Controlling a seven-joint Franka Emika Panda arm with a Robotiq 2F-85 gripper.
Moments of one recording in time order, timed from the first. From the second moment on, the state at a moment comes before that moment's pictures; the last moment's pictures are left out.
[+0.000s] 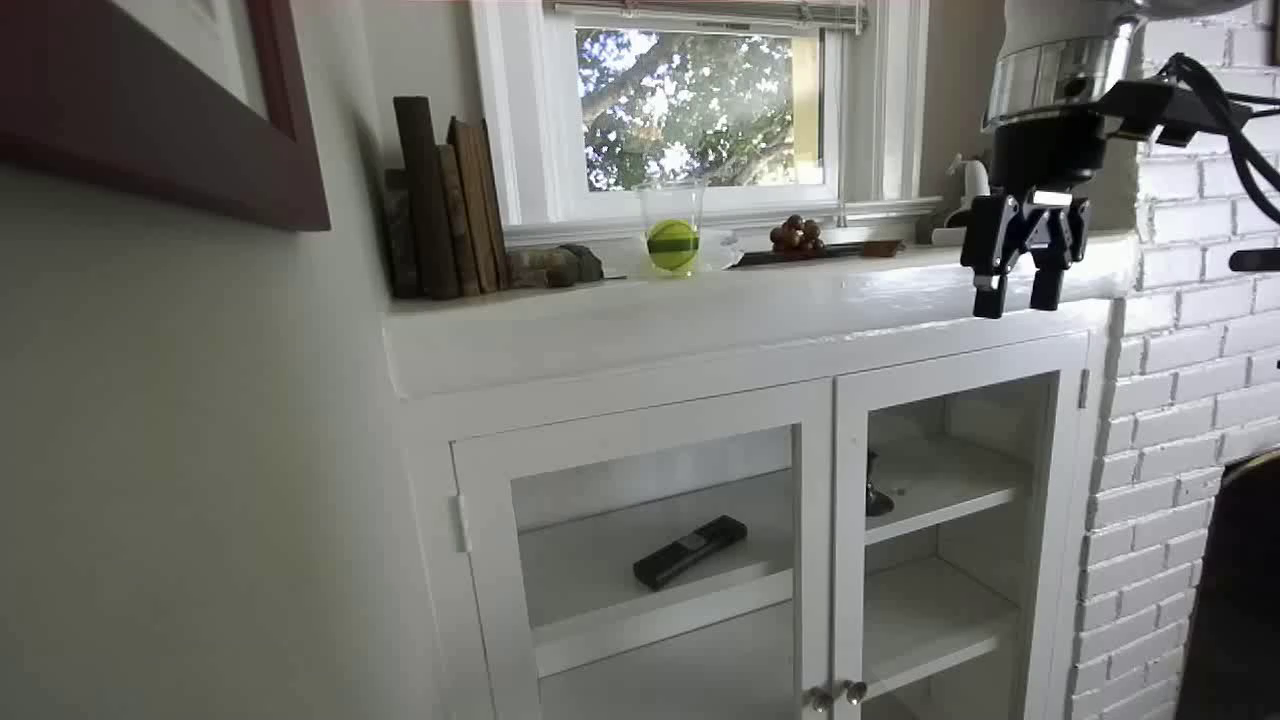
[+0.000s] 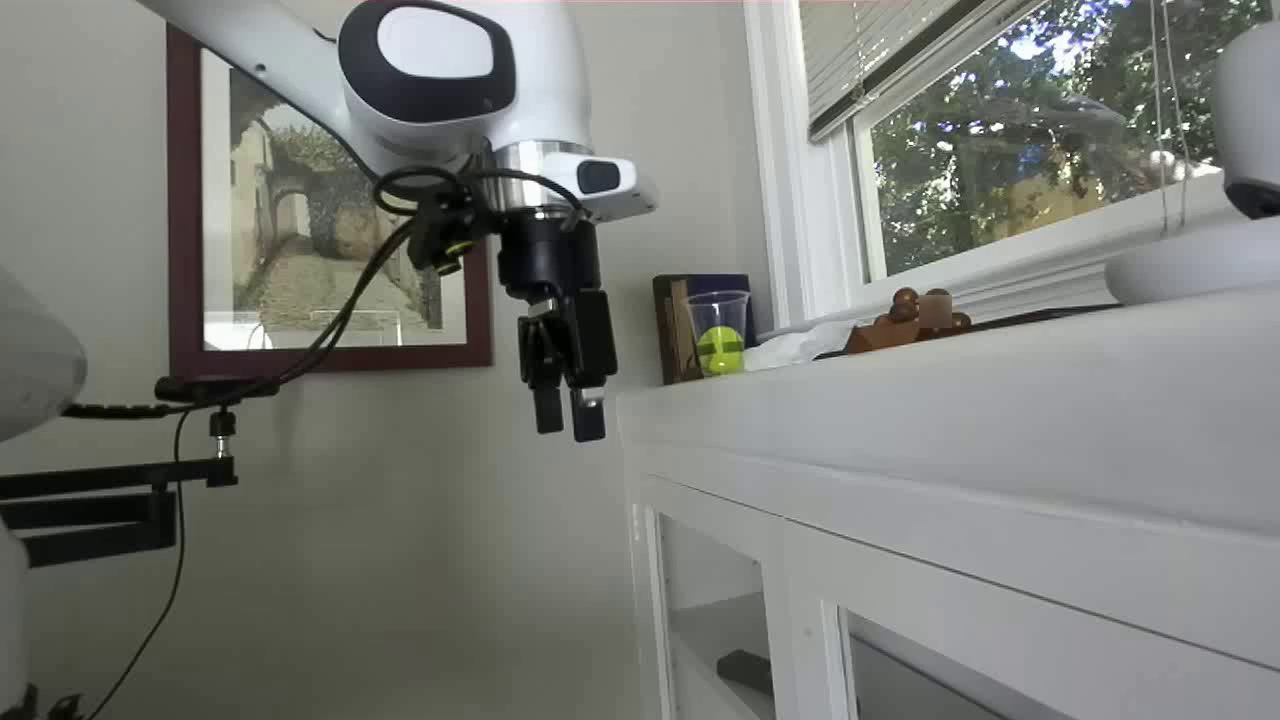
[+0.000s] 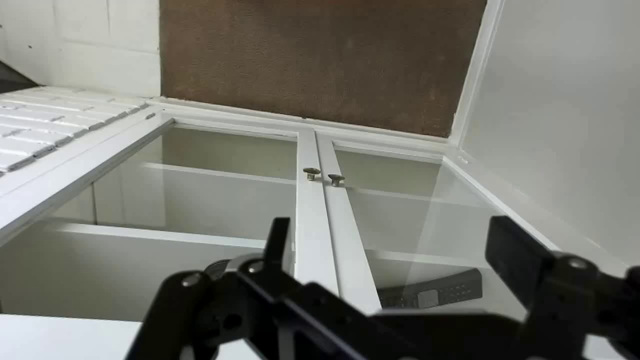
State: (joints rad) arm -0.08 -0.59 -0.10 -2.68 -0.02 2.16 -0.05
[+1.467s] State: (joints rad) arm -0.17 -0.32 -0.15 -2.03 -0.02 2.00 0.02
